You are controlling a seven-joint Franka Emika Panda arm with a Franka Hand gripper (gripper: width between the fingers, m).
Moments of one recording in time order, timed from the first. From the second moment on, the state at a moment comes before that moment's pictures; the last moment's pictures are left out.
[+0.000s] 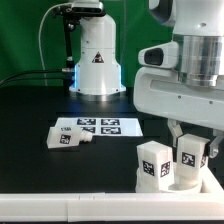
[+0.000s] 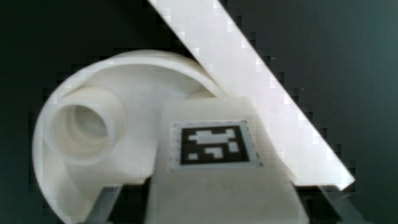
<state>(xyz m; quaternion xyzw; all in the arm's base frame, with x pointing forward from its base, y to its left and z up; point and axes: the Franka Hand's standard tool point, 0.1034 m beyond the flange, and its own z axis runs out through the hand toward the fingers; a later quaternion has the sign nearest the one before) 0.625 0.121 0.075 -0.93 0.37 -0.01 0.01</state>
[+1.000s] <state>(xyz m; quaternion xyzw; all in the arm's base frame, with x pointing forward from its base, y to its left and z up) 0.627 0.118 0.073 -0.56 0.82 -0.01 0.09</state>
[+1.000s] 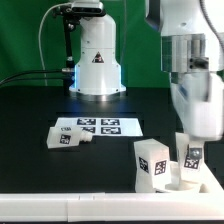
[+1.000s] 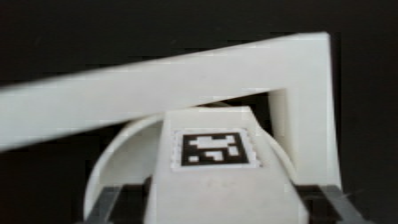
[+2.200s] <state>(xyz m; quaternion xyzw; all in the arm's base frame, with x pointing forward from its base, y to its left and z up) 0.612 0.126 0.099 -0.77 0.63 0.00 0.10</state>
